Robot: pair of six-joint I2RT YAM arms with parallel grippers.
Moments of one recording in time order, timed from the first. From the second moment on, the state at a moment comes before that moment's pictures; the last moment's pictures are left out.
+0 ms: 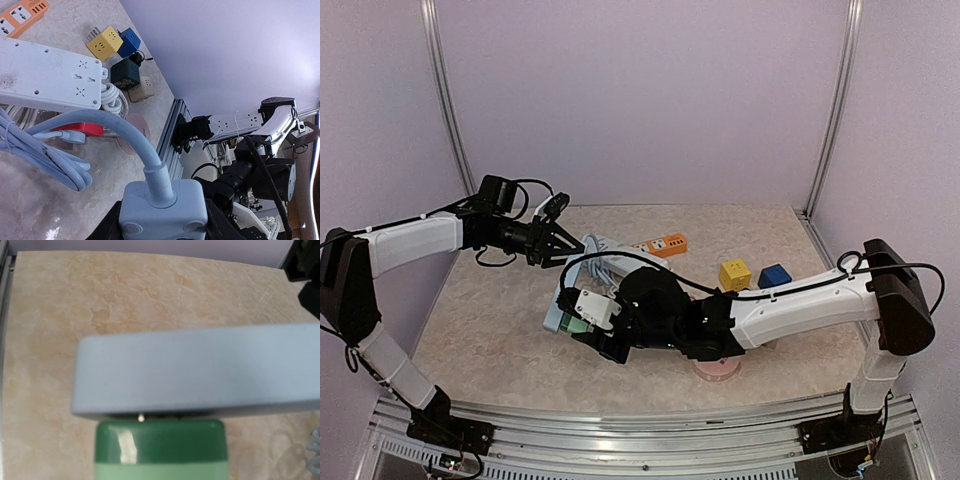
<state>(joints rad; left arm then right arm) -0.34 1.58 1.15 -0.32 1.15 -0.37 1.28 1.82 1.20 0.20 0.09 -0.25</state>
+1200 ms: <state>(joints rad) -0.34 1.61 1.17 -0.37 1.18 -0.33 1.28 1.81 1.20 0.16 0.07 -0.32</state>
